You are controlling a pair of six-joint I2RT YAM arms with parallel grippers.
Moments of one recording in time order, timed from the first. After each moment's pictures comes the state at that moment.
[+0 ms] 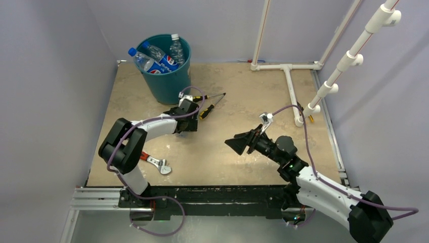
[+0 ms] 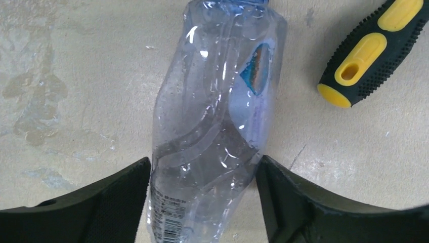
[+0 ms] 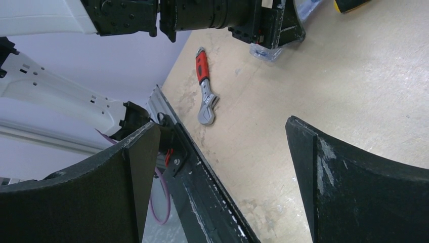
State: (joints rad) left arm -0.54 1.71 0.95 -0.26 -0.39 -0.40; right arm 0.68 0.80 0.24 0.56 -0.25 0.78
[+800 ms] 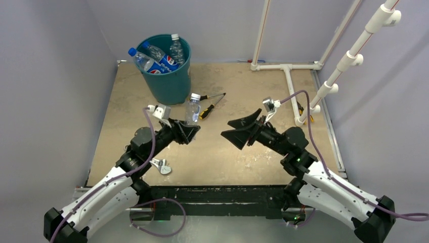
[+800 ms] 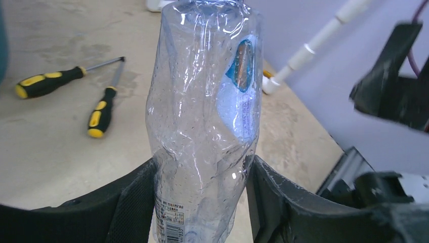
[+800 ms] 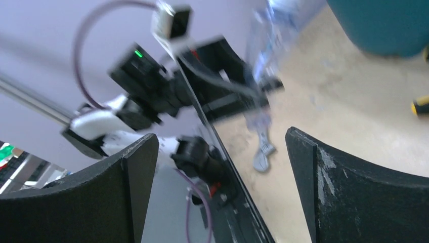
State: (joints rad) left arm -0.63 0.70 0.50 0.11 0.03 -0.47; right arm 0.75 0.74 0.50 0.42 -0.29 0.76
